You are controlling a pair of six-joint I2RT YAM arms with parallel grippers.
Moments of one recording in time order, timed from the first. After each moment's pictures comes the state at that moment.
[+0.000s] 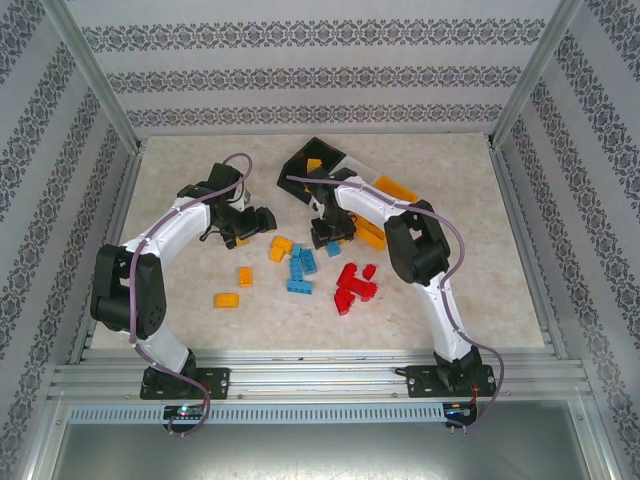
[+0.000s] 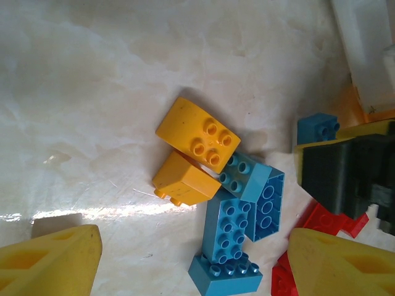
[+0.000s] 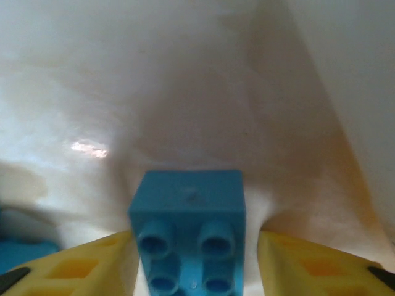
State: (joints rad) left arm -0.21 1.66 1.23 -0.78 0.37 -0.56; right arm 0.58 2.33 1.90 -1.14 -0.09 0.30
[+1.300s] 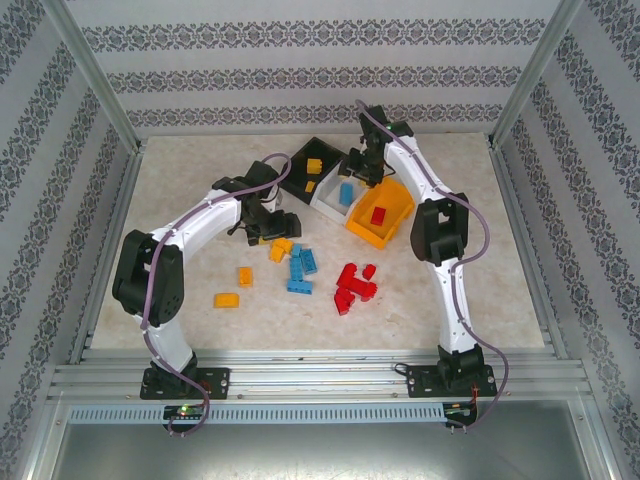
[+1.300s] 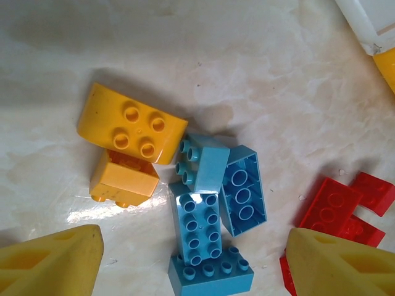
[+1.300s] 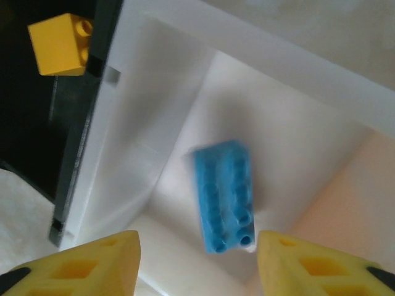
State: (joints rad) left arm -0.39 1.79 1.39 -0.87 0.28 -0.51; right arm 0.27 2.46 2.40 -1.13 -0.28 0.59
